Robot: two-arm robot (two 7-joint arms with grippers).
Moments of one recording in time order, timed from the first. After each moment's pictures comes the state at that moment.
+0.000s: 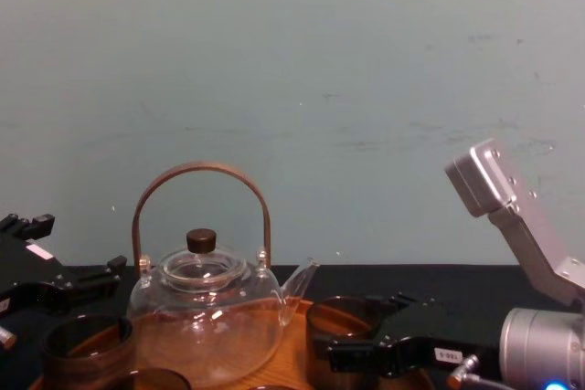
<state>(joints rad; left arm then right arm) -0.20 0.60 0.45 -1.41 -0.25 -0.12 0.03 0.48 0.24 -0.51 -1.01 0.24 -0.03 0.55</state>
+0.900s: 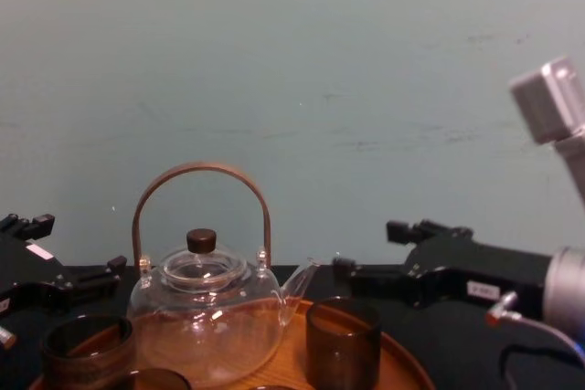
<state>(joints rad) -0.20 0.60 0.45 -1.41 -0.25 -0.12 0.03 0.39 0.32 -0.46 -1.23 0.28 -0.06 0.53</state>
